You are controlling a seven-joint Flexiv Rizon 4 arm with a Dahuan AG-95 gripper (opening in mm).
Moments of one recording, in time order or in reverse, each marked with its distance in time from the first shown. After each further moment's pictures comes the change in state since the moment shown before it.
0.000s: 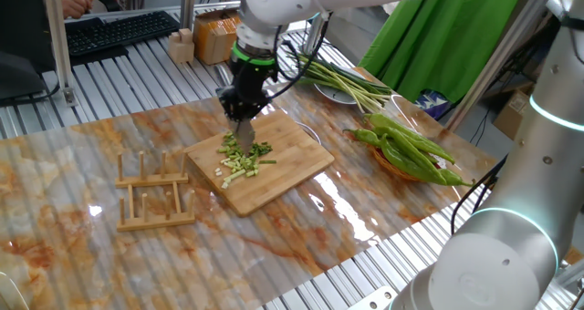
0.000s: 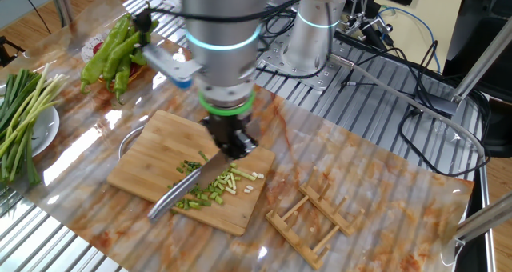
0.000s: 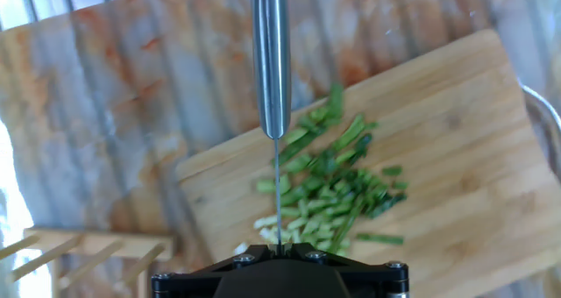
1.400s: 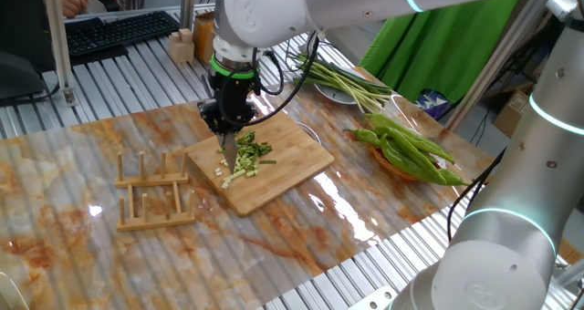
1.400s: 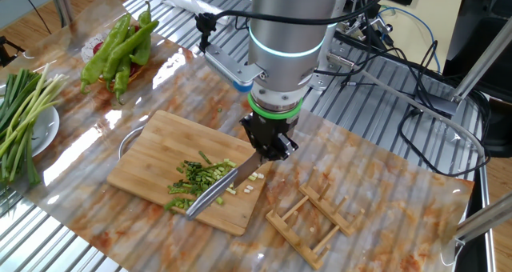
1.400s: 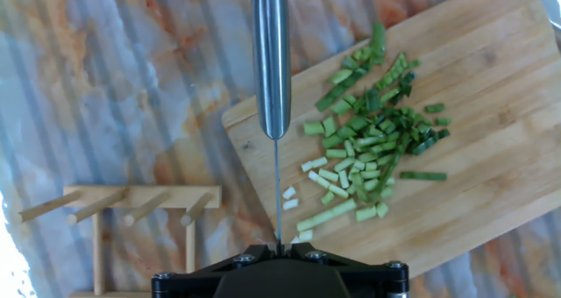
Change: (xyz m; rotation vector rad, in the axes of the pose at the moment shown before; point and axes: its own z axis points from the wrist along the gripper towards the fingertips) arm 0.035 0.037 0.004 0.048 -0.014 0.010
